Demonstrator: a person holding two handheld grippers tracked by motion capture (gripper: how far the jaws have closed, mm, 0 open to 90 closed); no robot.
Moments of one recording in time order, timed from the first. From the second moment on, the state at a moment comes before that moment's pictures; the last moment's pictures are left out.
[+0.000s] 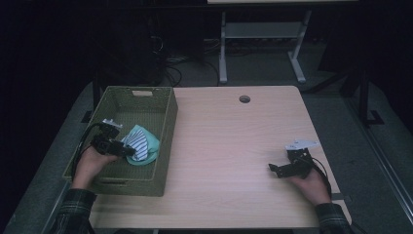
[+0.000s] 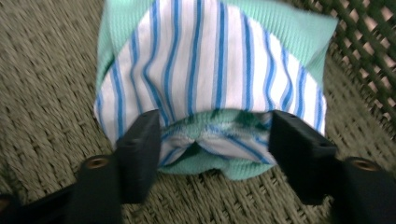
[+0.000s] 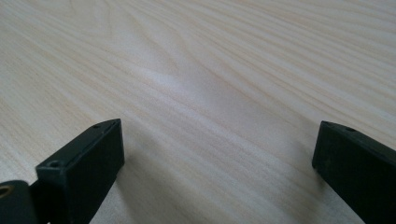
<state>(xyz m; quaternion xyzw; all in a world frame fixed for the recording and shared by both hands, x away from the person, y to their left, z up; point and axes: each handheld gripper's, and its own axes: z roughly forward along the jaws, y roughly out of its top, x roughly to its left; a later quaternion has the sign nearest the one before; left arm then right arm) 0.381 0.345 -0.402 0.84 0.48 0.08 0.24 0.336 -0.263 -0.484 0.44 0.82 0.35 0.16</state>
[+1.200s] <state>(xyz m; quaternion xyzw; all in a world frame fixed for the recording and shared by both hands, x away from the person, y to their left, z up) 0.370 0.240 -0.333 0.84 0.39 0.11 0.36 0.337 -0.263 -0.484 0.44 0.82 0.35 0.16</state>
